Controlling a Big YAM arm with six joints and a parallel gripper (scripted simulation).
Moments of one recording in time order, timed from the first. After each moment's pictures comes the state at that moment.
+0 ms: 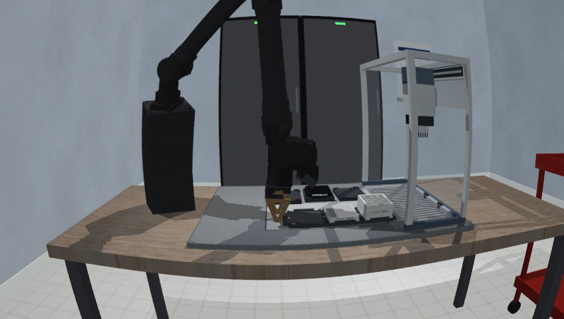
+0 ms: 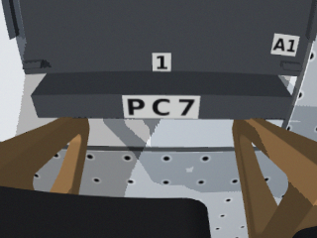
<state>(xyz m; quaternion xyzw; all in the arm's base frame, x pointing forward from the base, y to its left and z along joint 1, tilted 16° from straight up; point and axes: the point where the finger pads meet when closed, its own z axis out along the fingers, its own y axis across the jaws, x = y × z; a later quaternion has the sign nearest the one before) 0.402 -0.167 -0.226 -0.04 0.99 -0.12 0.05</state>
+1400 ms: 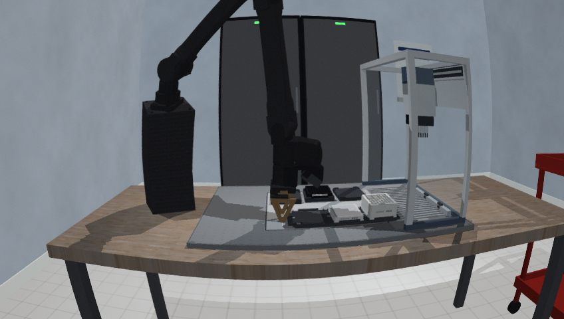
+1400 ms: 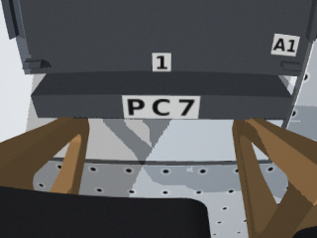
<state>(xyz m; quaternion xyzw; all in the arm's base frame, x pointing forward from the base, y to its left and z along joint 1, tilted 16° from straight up) 0.415 -0.166 -0.225 -0.04 0.99 -0.12 0.05</state>
